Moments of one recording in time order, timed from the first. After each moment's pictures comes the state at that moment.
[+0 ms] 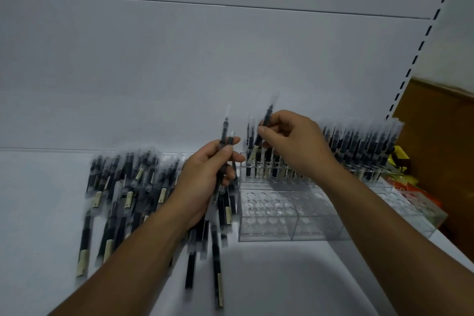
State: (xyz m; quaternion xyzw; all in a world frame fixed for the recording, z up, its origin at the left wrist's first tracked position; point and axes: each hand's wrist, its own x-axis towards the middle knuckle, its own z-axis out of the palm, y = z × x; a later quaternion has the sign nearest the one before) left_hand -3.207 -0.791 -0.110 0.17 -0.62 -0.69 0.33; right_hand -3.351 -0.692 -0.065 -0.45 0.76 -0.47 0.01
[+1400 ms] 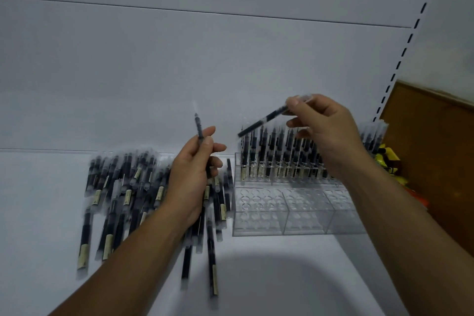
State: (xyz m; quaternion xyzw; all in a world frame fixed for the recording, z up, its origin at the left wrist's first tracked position) left_hand -3.202 -0.785 -0.109 0.19 -0.55 -0.69 0.42; right_hand -3.351 -0.649 -0.032 -0.36 0.63 -0.68 0.10
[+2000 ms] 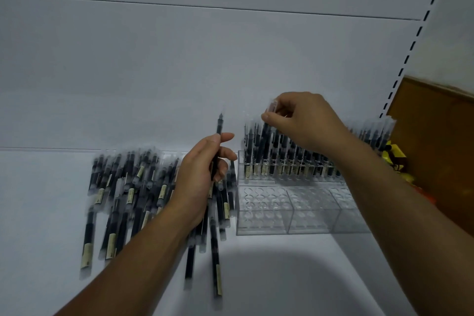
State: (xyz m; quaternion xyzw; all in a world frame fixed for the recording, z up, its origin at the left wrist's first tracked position) left_hand -3.201 -0.779 -0.108 0.16 -0.60 -0.68 0.39; right_hand -3.357 -0.678 -0.023 -0.50 0.80 -0.33 -0.07
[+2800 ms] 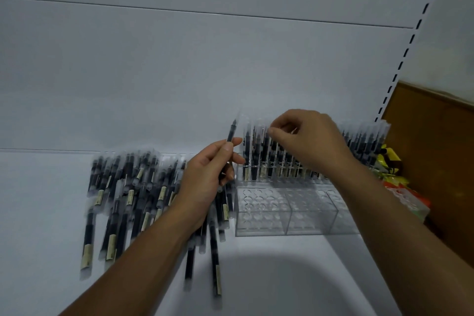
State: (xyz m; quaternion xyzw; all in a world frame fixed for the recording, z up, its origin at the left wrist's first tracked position) left_hand -3.198 -0.772 -0.106 0.15 -0.63 -0.66 0.37; right_hand -3.342 -0.661 -0.036 -0.46 0.82 -0.34 -0.08
